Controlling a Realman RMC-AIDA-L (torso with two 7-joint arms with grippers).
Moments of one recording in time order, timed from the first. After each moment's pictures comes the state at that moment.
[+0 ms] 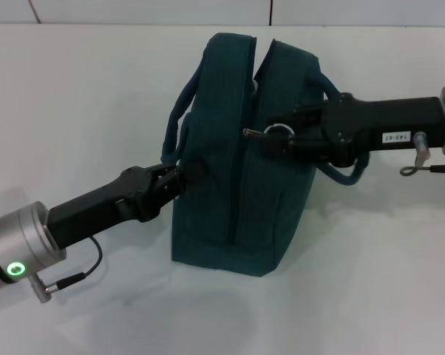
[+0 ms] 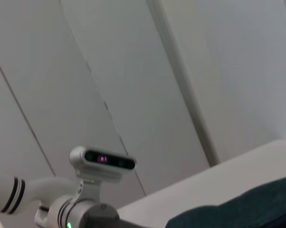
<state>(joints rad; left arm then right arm) -0.32 -2.09 0.95 0.37 1.43 1.68 -1.41 0.64 2.00 -1.27 -0.76 -1.51 -1.50 1.66</state>
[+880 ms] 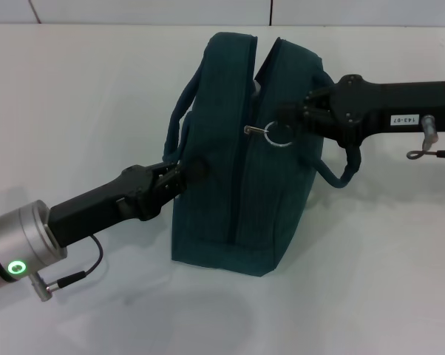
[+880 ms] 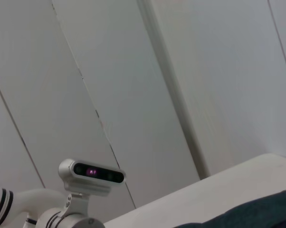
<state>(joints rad) -0.32 -2.09 0.95 0.37 1.43 1.68 -1.41 0.65 2.01 -1.19 -0.76 -1.53 -1.51 1.66</state>
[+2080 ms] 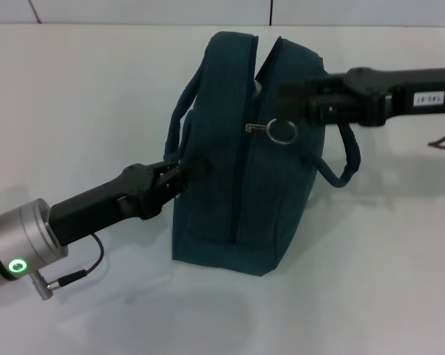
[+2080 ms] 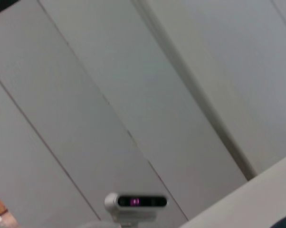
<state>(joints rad) -0.33 -2.09 0.95 0.37 1.43 1.68 -1.41 0.72 1.98 -1.10 -0.70 -1.53 -1.67 1.86</state>
